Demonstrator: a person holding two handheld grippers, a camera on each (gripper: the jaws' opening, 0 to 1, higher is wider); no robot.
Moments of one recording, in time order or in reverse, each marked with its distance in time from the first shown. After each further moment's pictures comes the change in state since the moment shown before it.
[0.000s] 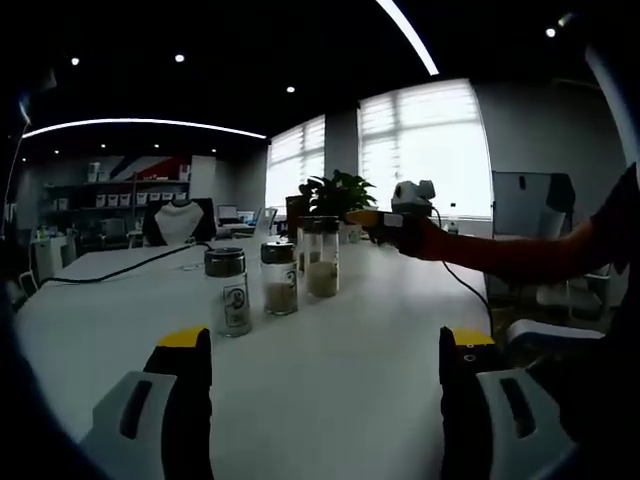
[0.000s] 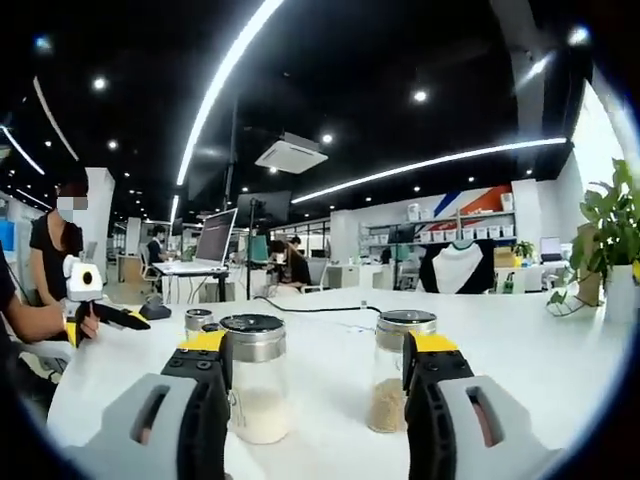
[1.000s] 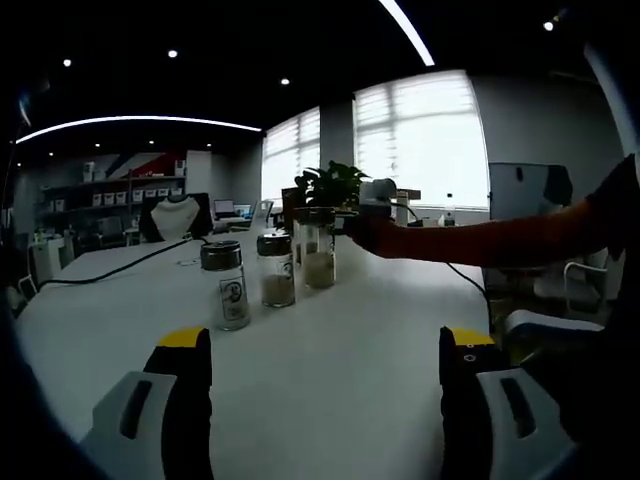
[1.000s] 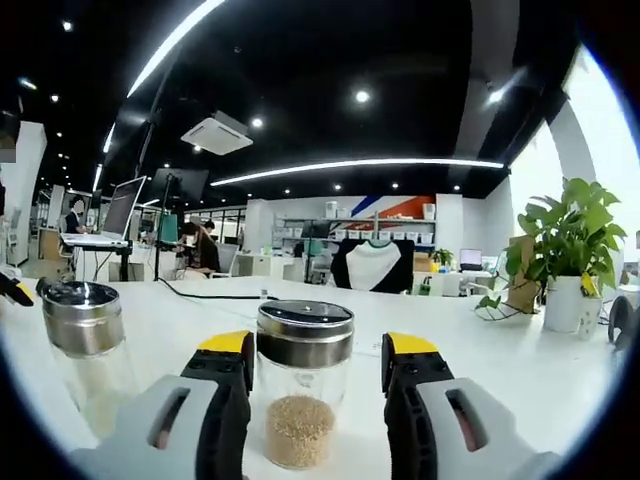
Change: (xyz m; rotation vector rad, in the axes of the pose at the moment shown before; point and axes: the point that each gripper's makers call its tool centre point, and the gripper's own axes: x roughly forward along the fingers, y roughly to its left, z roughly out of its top) left arm -0.002 0.000 -0.004 0.014 0.032 -0.014; right arm 0.052 -0.067 -0.028 -0.106 0.040 -0.333
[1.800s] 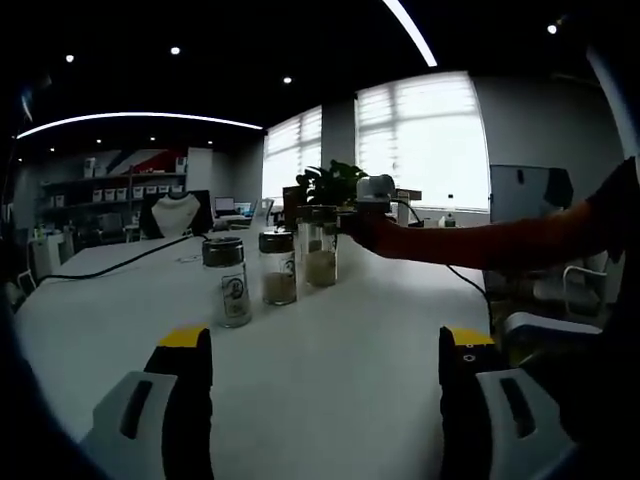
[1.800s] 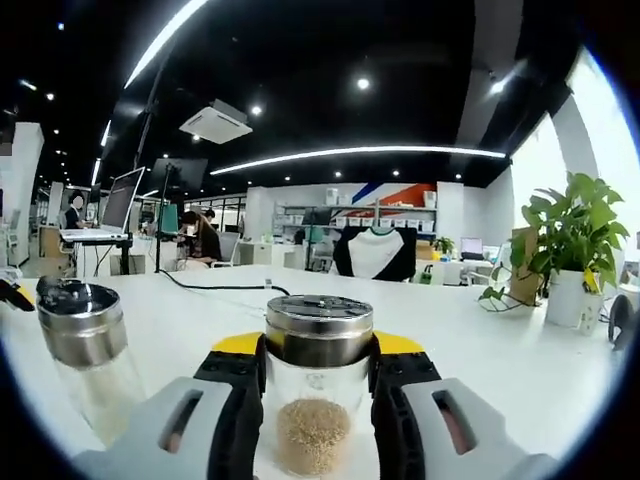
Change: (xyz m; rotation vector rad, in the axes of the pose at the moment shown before) left arm 0.000 0.003 -0.002 -0.019 0.001 -0.001; right arm -0.001 0.003 -0.002 0.010 0.059 0.003
